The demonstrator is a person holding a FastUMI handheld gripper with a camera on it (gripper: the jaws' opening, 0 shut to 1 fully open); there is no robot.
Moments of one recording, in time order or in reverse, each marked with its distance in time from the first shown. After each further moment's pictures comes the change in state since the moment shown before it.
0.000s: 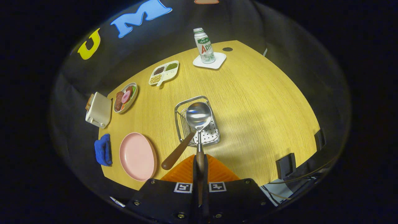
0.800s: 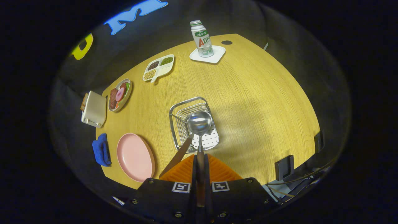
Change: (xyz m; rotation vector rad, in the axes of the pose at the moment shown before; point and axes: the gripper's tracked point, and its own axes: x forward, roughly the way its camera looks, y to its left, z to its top) arm 0.007 0.000 0.020 0.025 0.045 -0.009
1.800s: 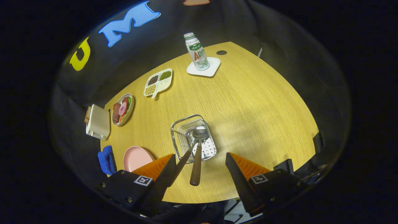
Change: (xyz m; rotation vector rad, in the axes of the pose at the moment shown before) arm -0.013 0.002 0.024 0.034 -0.117 0.021
